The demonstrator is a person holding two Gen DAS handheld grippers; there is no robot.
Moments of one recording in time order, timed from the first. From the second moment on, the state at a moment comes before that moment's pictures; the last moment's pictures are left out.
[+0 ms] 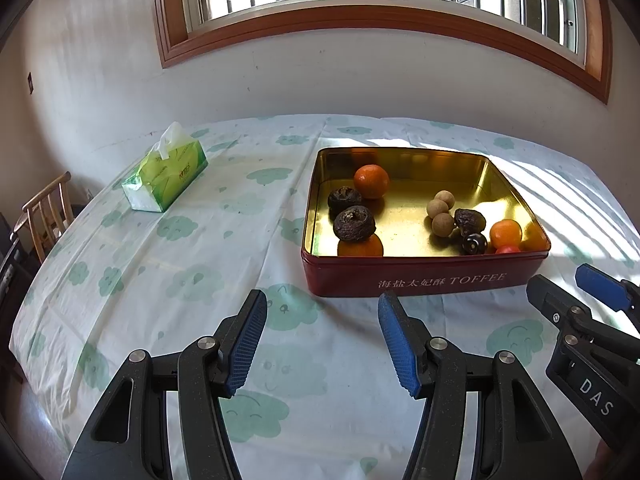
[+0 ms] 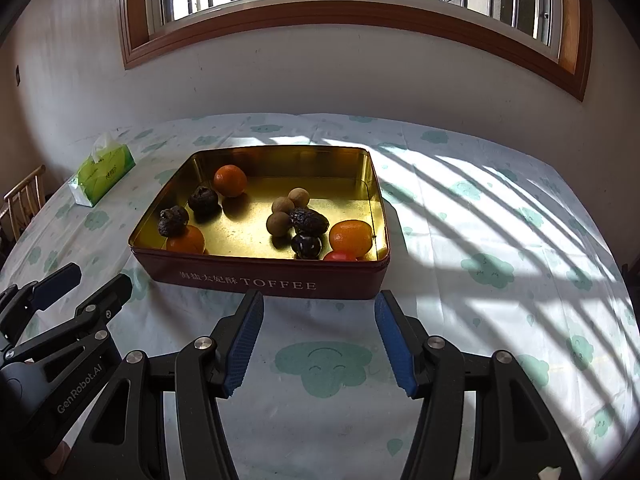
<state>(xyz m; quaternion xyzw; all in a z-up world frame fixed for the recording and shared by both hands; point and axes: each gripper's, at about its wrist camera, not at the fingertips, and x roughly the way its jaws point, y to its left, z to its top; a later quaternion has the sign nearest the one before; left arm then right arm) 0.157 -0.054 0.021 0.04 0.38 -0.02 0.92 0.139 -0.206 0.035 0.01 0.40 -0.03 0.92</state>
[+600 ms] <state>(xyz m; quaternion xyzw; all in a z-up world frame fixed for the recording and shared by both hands) 0.154 -0.057 0.020 0.05 0.37 -0.02 0.93 0.139 -0.205 0.035 0.01 0.40 -0.03 0.92</state>
